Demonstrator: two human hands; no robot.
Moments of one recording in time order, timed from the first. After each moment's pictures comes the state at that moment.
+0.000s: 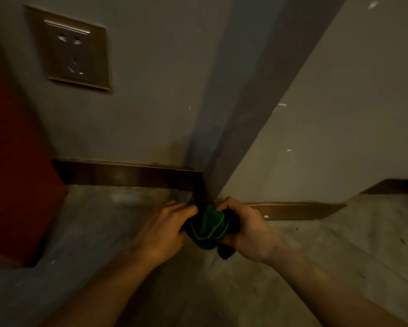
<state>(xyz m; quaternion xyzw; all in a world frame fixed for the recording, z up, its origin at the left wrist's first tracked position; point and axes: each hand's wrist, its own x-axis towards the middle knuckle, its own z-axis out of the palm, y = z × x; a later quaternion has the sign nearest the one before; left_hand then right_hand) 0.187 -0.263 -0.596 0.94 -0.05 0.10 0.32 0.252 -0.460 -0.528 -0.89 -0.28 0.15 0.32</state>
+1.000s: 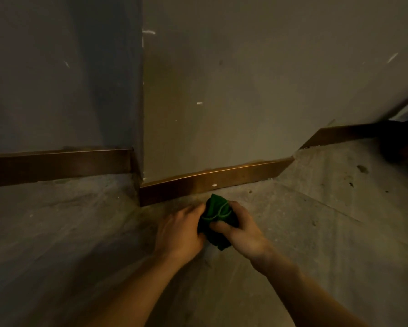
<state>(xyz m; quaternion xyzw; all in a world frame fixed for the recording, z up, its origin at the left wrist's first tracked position) 0.219 -0.436 -0.642 0.94 -0.02 0.00 0.33 0.238 -0.601 -0.594 -0.83 0.03 0.21 0.51</state>
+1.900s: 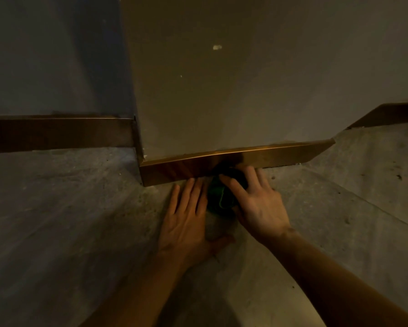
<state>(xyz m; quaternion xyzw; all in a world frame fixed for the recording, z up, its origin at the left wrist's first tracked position) 0.222 -0.451 -0.699 0.99 -0.04 -0.05 0.15 0.294 -0.613 -0.632 -0.95 -0.31 -0.02 0.00</state>
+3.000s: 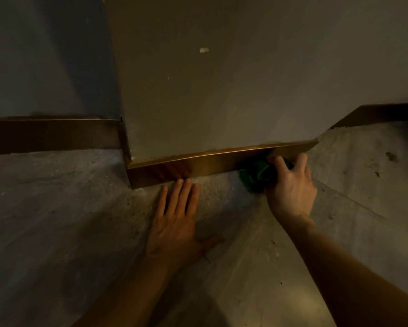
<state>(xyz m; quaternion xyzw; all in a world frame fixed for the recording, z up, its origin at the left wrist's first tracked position) 0.219 -0.450 -0.699 0.98 -0.04 -0.04 0.17 0.326 -0.662 -0.619 -1.00 -0.01 -0.09 -0.01</state>
